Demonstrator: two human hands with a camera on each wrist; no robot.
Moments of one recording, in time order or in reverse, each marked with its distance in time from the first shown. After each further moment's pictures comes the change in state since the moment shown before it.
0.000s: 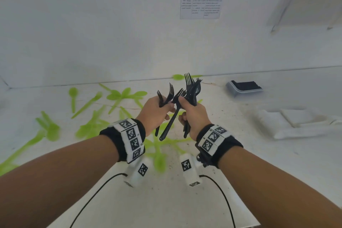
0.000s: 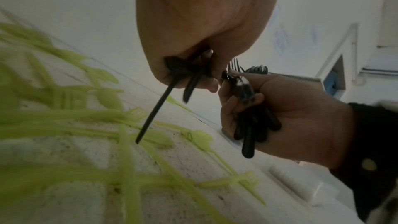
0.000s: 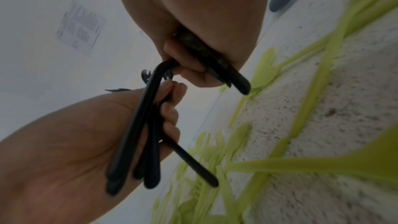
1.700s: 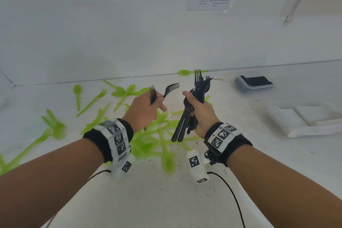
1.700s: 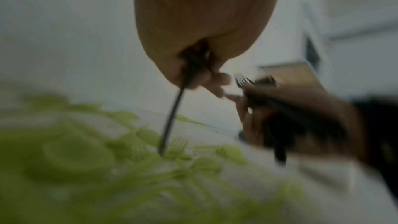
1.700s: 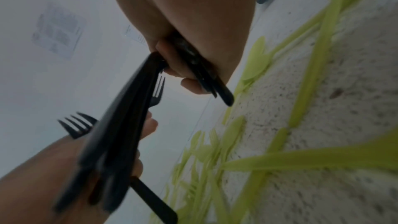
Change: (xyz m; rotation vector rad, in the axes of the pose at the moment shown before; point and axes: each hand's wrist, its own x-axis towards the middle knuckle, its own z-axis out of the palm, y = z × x) left_hand 0.001 -0.013 -0.052 0.305 -0.002 0.136; right_hand 0.010 0.005 0.004 0.022 -0.027 0.067
